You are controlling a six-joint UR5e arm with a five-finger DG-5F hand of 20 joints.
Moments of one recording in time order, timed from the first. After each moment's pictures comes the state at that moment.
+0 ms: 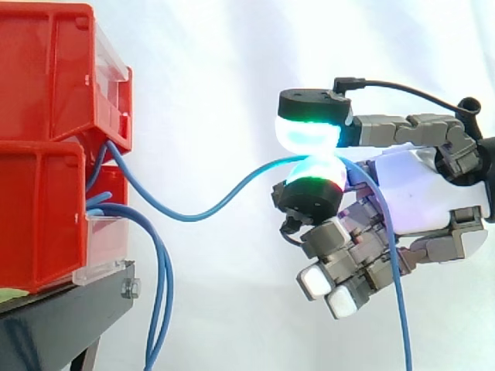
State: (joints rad) arm 0.13 -2.25 -1.15 -3.04 -1.22 0.00
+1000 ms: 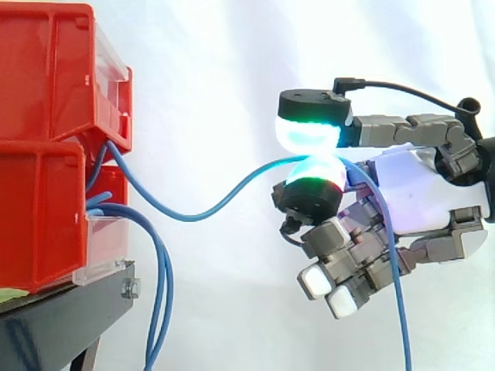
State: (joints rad) arm 0.13 -2.25 -1.15 -3.04 -1.22 0.00
